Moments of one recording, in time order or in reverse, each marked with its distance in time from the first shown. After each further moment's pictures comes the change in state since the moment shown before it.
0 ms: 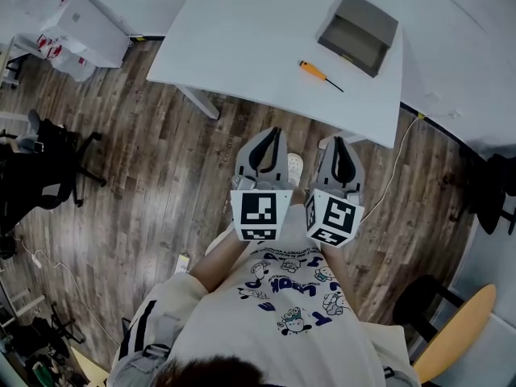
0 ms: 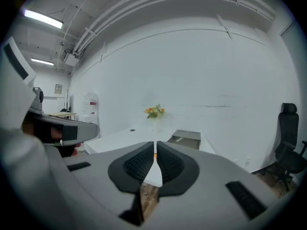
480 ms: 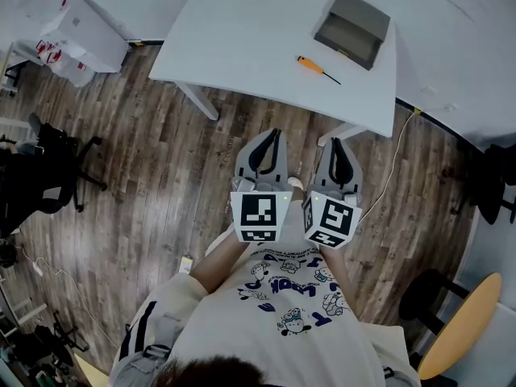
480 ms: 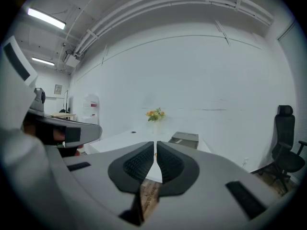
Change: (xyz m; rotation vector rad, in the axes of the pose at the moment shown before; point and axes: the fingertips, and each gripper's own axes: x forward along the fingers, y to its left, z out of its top) left arm -0.040 -0.003 0.001 0.012 -0.024 -0.033; right arm -0.041 0.021 0.004 -0.007 -0.032 -0.020
